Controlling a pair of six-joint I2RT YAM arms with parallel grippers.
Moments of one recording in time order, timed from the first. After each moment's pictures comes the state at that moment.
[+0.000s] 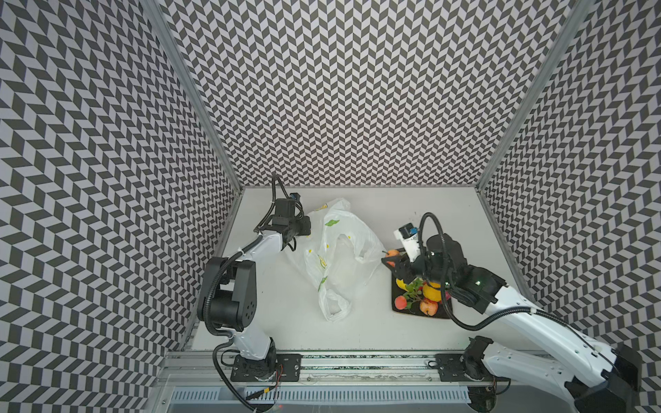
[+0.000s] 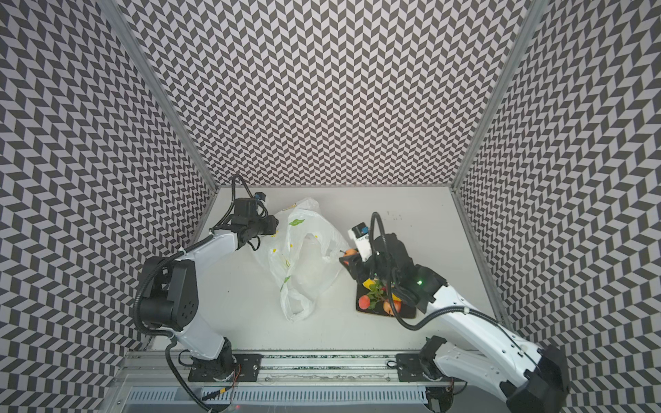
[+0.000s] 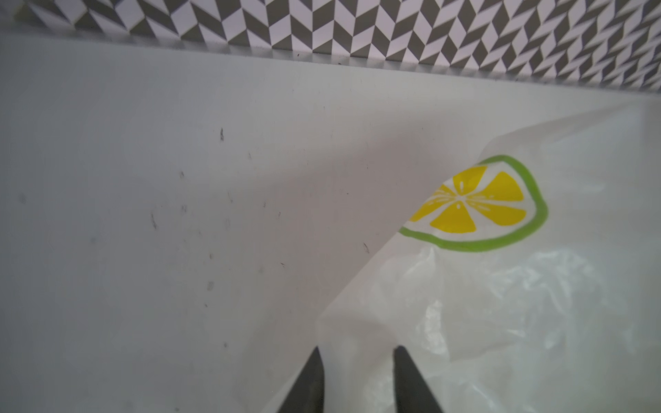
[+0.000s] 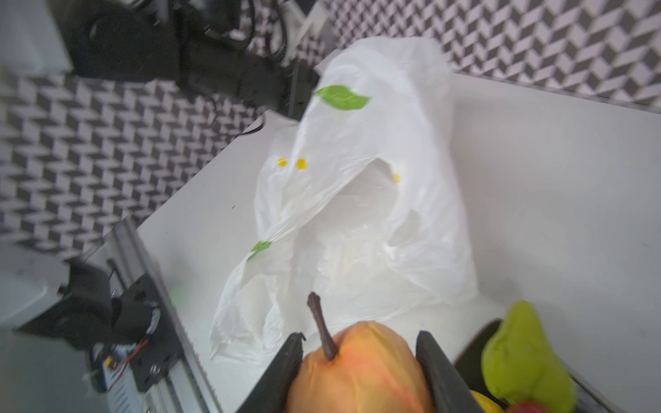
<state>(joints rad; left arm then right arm) -0.19 1.35 0.80 -0.13 0.18 -0.27 0.91 1.61 0.90 -0.07 -0.42 -0.81</state>
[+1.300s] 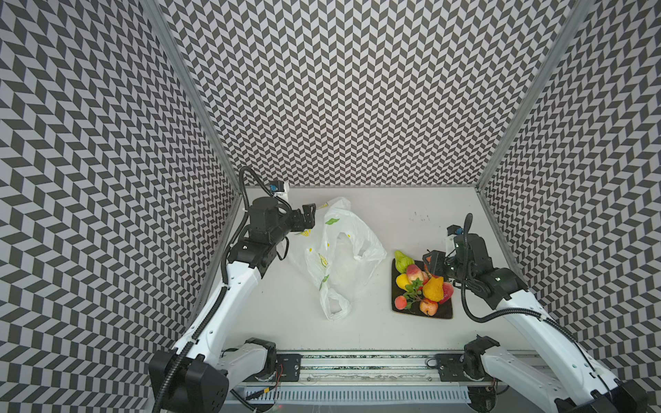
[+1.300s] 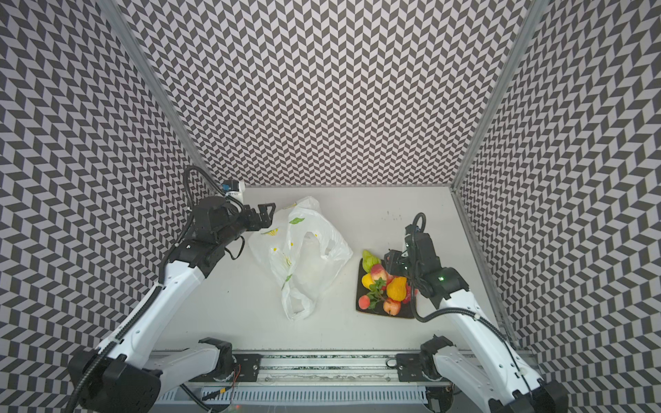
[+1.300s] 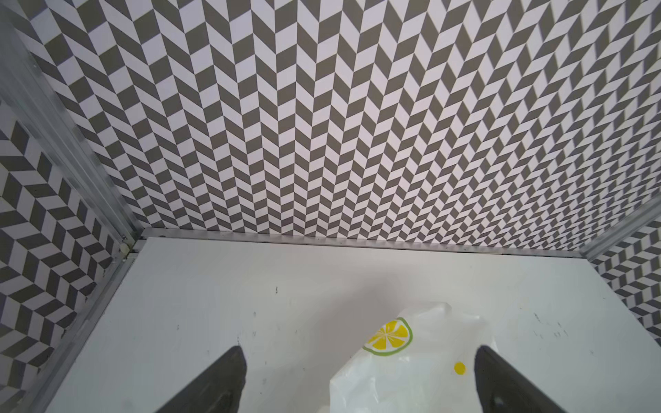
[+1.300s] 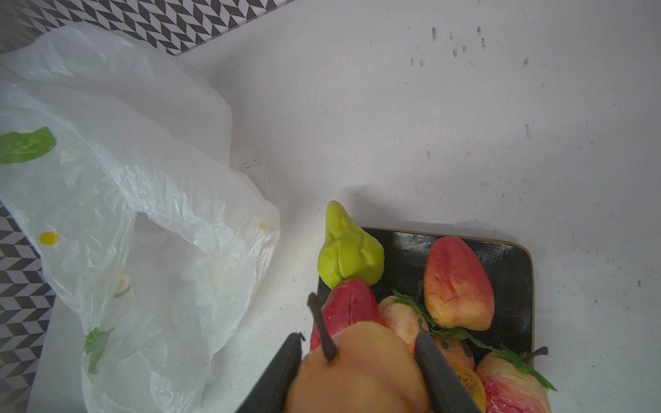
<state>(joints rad) -0.11 1.53 1.29 -0.17 0.10 -0.17 0.34 0.95 0.85 -0.63 0.03 0.50</state>
